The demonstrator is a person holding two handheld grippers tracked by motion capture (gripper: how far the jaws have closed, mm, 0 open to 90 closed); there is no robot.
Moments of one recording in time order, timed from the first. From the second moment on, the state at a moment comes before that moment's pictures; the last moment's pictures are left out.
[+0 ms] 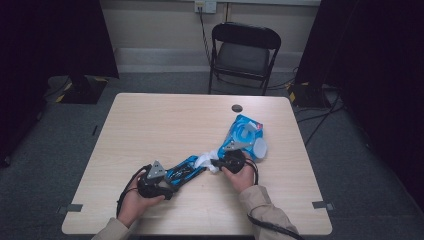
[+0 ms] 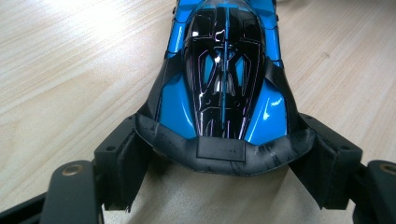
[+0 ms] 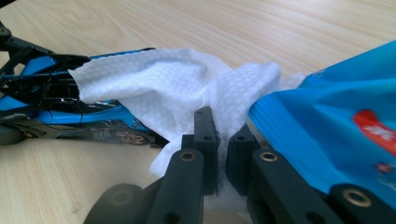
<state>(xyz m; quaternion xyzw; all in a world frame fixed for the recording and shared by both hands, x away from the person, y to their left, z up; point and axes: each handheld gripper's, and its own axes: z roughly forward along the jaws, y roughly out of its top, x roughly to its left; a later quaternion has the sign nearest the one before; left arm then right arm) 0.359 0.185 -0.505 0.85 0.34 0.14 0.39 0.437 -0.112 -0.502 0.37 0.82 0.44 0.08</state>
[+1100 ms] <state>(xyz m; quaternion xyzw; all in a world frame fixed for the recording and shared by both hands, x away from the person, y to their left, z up) 0.393 0.160 -0.475 0.84 0.32 0.12 0.41 0.399 -0.147 -0.491 0.34 0.82 0.45 0.08</state>
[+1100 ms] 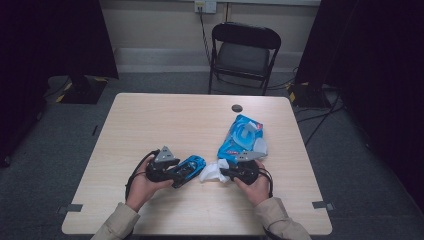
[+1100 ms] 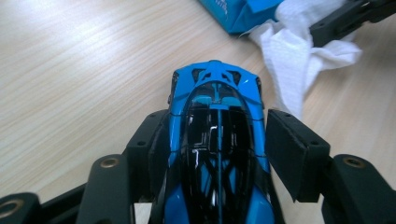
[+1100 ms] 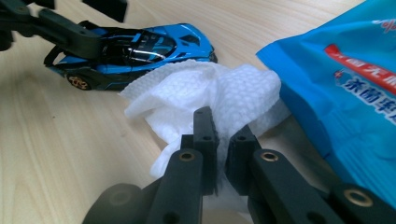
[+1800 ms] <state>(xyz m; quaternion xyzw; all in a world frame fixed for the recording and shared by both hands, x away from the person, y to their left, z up) 0.397 0.150 -0.481 0.85 0.31 0.13 0.39 0.376 -0.108 -0.488 0.27 0.84 0.47 0.02</state>
